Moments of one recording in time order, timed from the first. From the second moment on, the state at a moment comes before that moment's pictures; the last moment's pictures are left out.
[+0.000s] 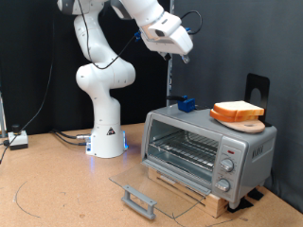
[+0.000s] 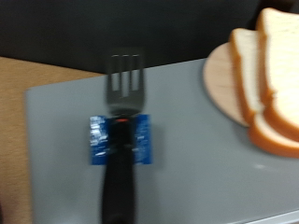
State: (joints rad) arm 0.26 -0.77 -0.18 -2.53 0.56 1.76 -0.93
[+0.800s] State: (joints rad) arm 0.28 -0.73 -0.05 -2.56 0.47 1.71 -0.93
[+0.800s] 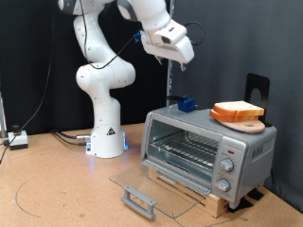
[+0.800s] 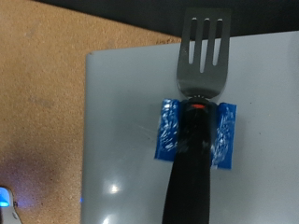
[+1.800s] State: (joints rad) arm 0.28 -0.73 0.14 -2.72 0.45 1.92 -0.84
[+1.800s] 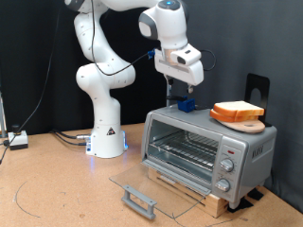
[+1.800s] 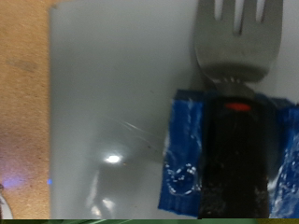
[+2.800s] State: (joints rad) arm 0.32 -0.65 0.17 -2.82 0.58 2.18 -0.92
